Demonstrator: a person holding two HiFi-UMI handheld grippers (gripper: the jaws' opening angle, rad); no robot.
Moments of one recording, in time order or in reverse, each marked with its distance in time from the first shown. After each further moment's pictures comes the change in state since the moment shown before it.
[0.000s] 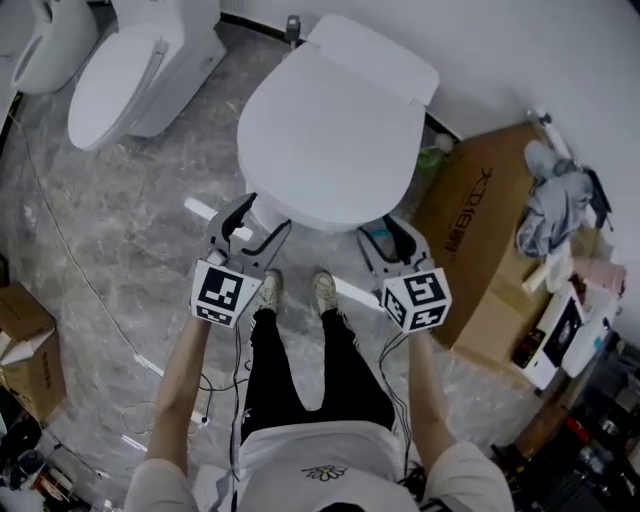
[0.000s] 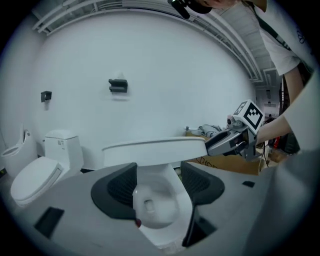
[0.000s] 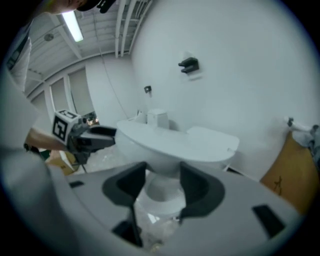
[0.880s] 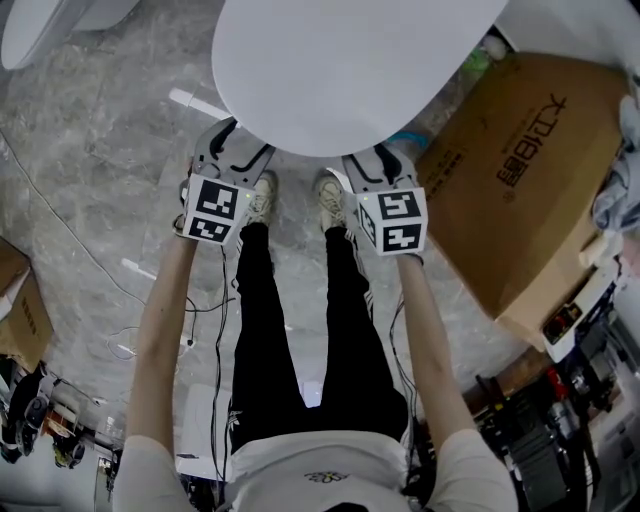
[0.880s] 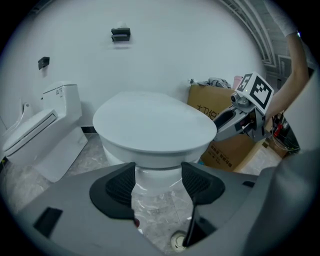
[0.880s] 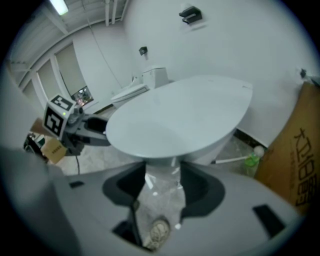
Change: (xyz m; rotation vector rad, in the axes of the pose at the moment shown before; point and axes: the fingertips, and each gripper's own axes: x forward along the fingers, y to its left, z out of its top) left arm 0.046 -0.006 -0.291 -0.047 0.347 0.007; right arm 0.126 0.008 -0.237 0.005 0.319 -0.028
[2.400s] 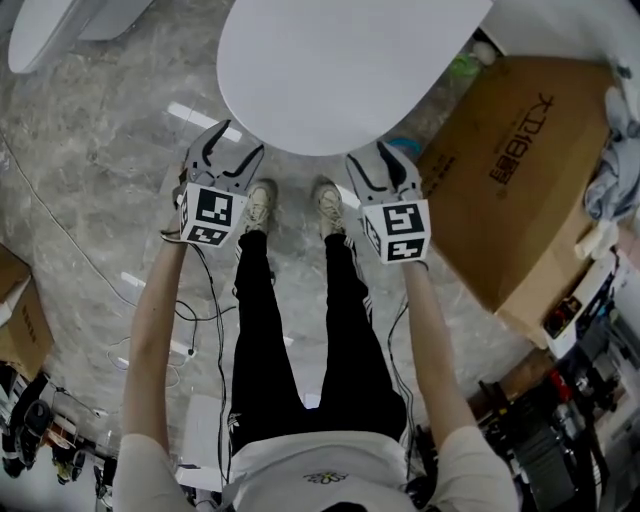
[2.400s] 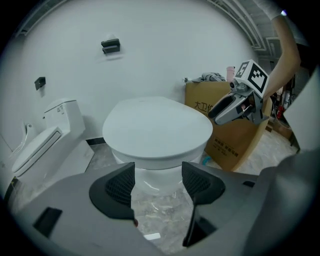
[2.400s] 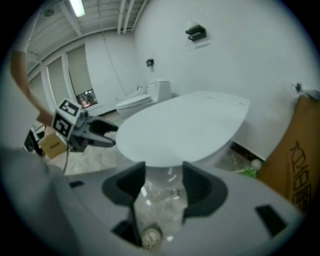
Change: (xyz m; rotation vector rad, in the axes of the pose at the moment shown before) left arm -0.018 0.014 -0.006 0.127 -0.025 0.069; right arm -0.027 0.000 0.016 -0.074 -0.140 -0.020
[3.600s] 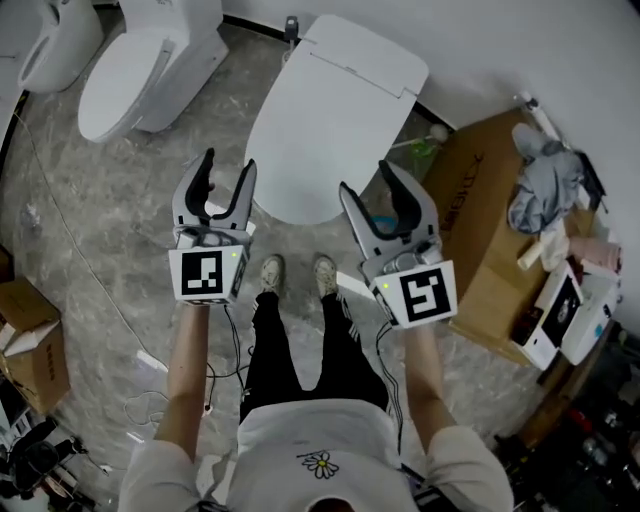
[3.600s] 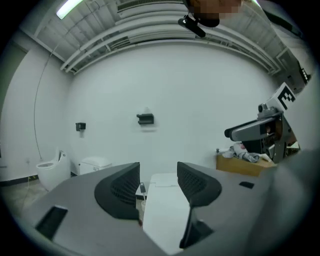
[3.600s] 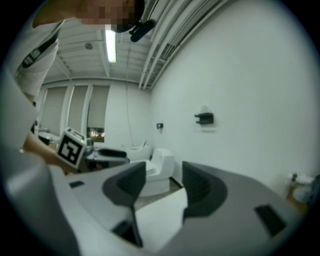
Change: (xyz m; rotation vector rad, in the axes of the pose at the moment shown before) left arm -0.211 0.085 0.351 -0.145 -0.546 0.334; right arm -0.246 0.029 0.349 -0.146 -0.632 0.004
